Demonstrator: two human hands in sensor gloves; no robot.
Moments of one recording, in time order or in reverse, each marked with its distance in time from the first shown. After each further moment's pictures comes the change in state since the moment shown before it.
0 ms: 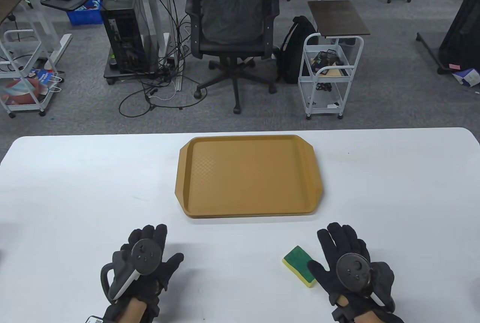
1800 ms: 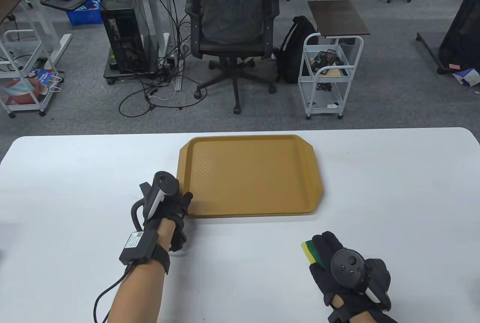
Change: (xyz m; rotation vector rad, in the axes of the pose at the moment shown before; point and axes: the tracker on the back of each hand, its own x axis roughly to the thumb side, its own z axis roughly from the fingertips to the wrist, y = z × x) left_hand 0.017 -0.018 -0.156 -0.099 0.189 0.060; right_hand 0.023 -0.001 0.000 0.113 0.045 -0.008
